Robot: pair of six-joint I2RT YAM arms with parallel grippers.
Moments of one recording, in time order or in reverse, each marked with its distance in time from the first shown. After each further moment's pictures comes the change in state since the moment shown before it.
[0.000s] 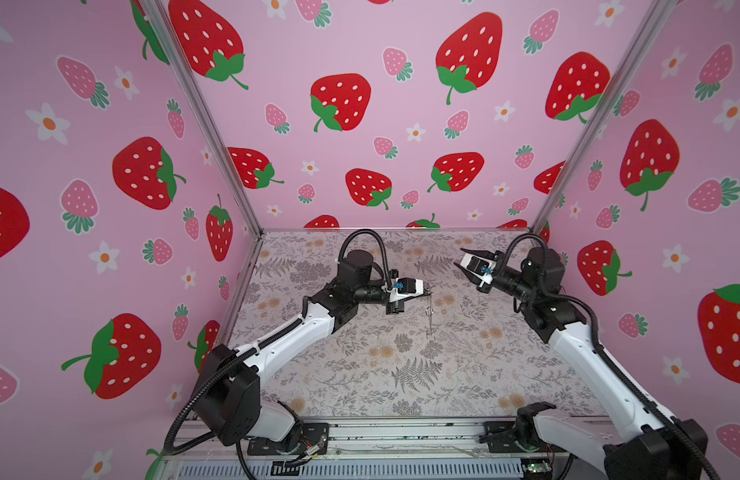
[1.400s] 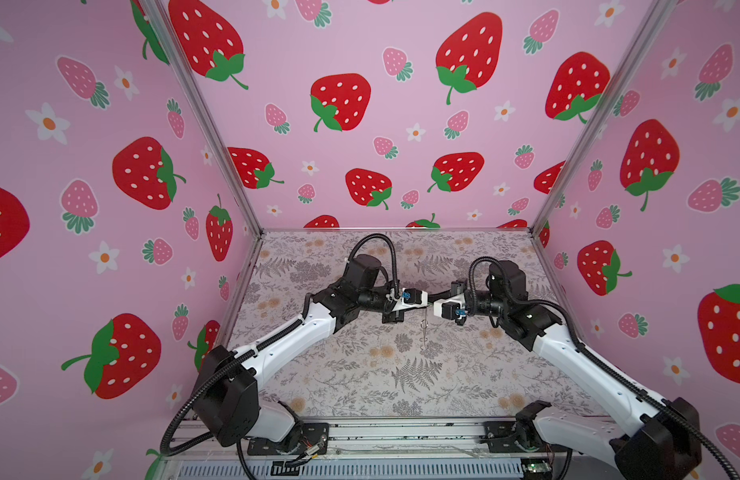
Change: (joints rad) left arm -0.046 -0.005 0.038 -0.304 -0.089 0.147; right arm 0.255 0.072 -0.029 -0.147 -0.139 -0.304
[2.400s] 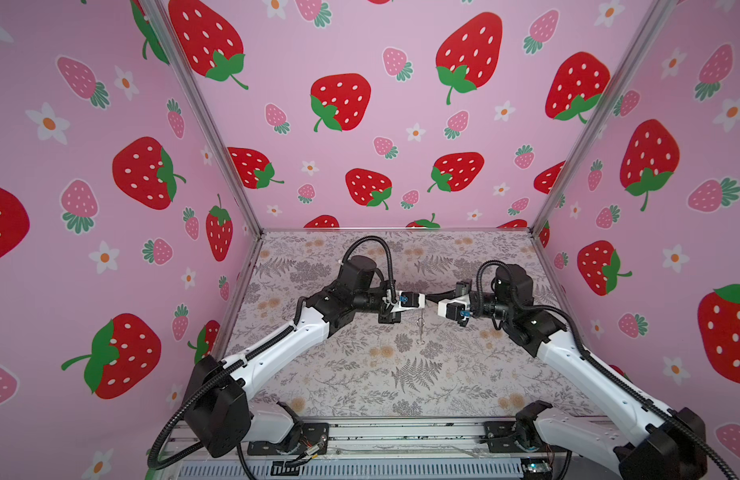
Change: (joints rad) left arm 0.000 -0.060 -0.021 -0.021 -0.068 0.055; right arm -0.011 -0.053 -0.053 0.073 0.005 0.063
